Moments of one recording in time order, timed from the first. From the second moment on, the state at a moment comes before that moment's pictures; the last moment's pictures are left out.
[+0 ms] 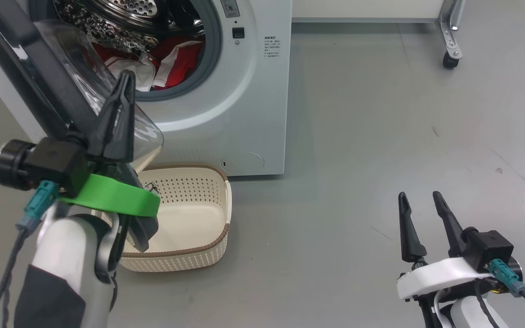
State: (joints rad) left arm -0.40 0.10 -0.18 -0.03 -0.25 -0.04 -0.11; right arm -0.03 -0.14 0.30 0.13 0.44 -0.07 -0.26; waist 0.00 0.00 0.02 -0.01
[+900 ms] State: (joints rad) left arm -0.24 0.07 -0.21 0.25 -0.28 -0.01 0.01; right arm -0.03 -0.12 0.28 0.14 0.43 -0.05 -0.26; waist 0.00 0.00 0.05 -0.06
